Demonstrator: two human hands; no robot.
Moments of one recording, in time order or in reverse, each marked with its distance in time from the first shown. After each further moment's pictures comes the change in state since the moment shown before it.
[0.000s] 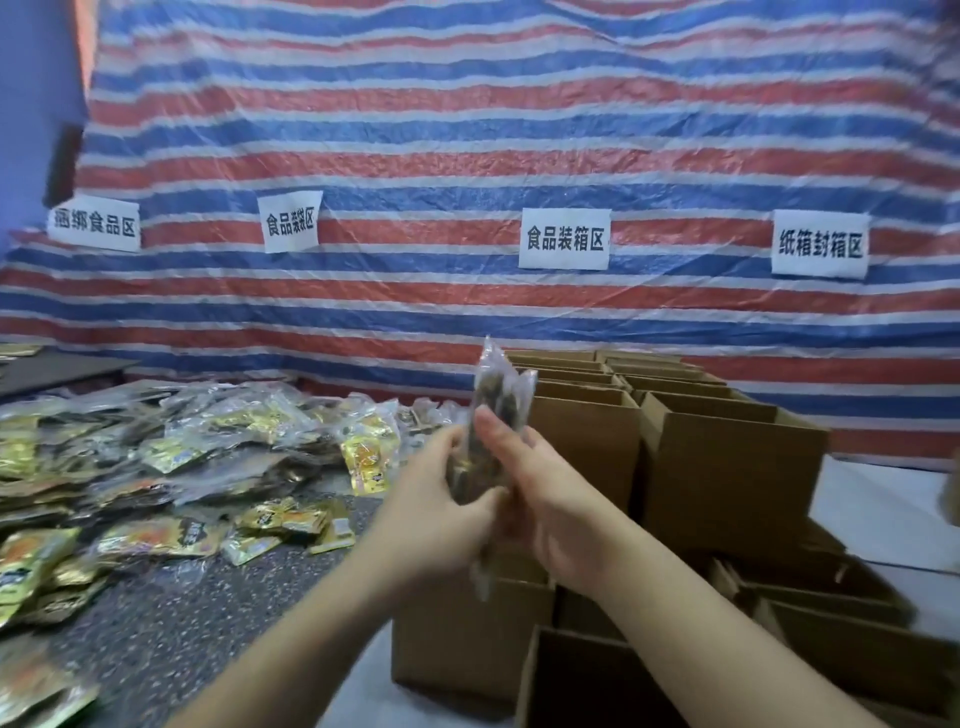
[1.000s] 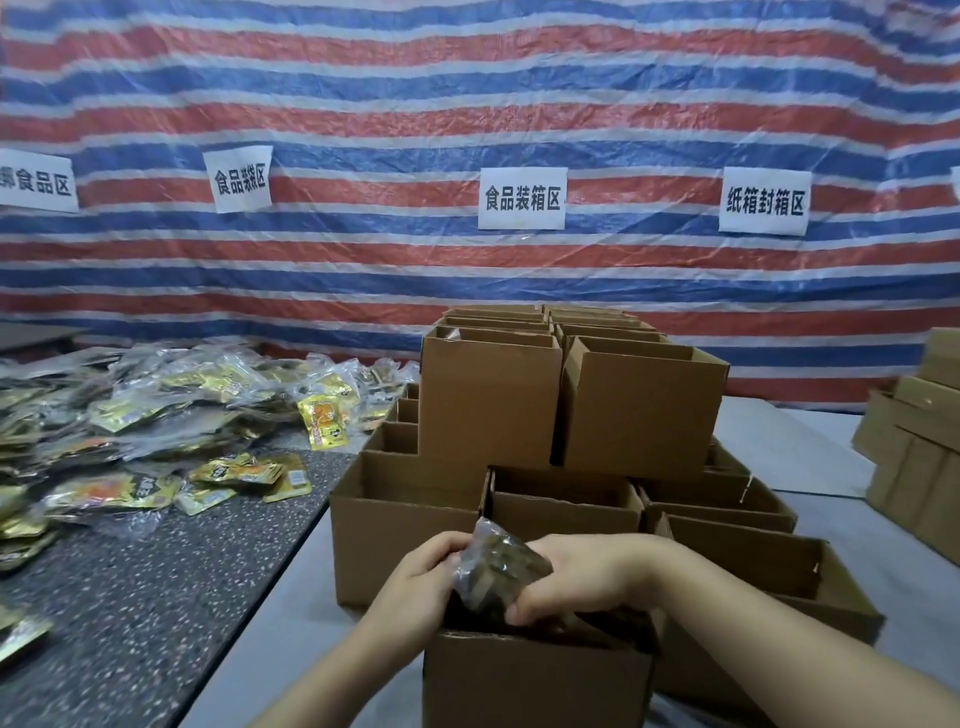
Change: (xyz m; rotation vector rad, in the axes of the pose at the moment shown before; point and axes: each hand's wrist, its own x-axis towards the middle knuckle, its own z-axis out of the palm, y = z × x) left_hand -0.078 -0.067 0.079 -0.134 -0.150 -0.365; right_hand -0.083 0.031 -0.100 -0.873 -0.536 0.415
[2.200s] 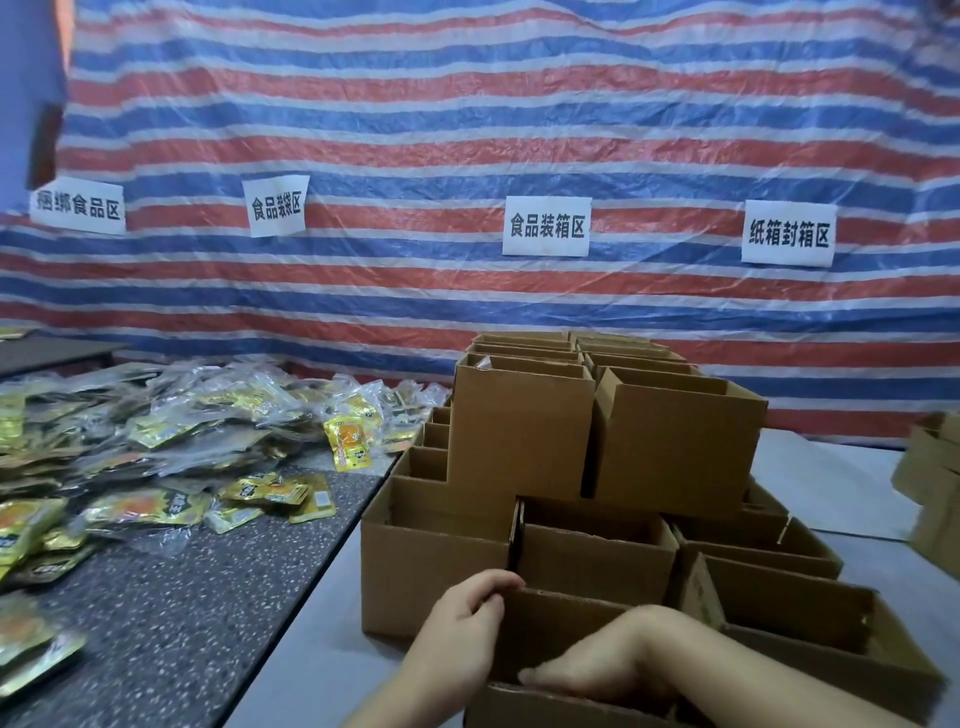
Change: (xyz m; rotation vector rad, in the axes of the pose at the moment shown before) left_hand -0.008 0.003 0.008 0.158 0.004 -0.024; right_hand 0.032 0.006 0.018 0.094 -0.189 0.439
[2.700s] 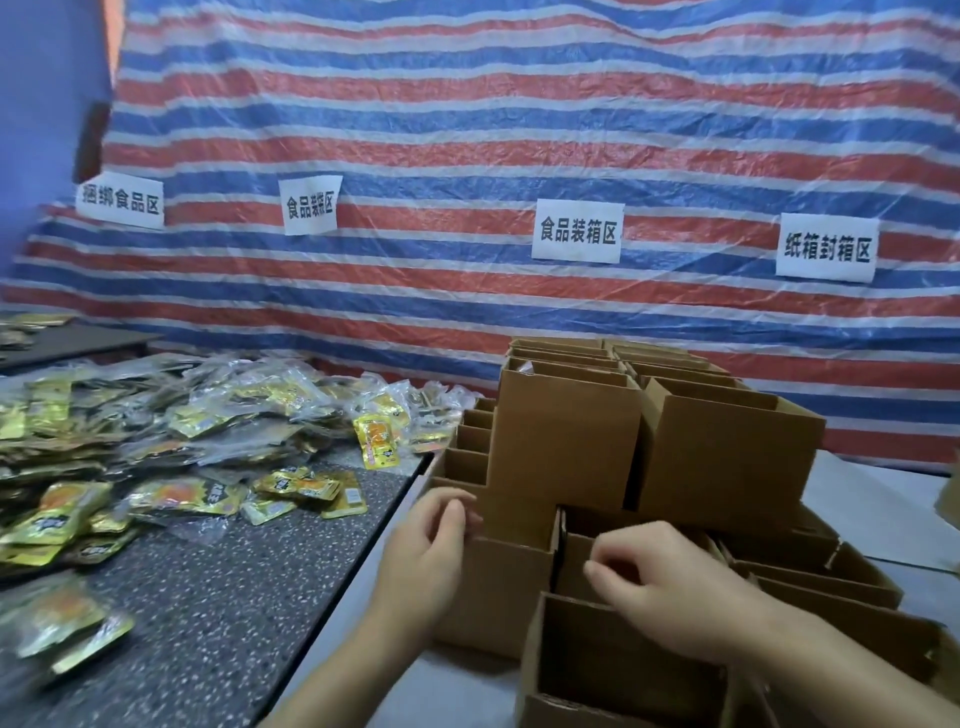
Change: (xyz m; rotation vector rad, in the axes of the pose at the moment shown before) left_hand 0.008 0.016 -0.072 -0.177 0.467 0.248; right_hand -0.050 -0.014 0.003 -0.194 0.753 -0.553
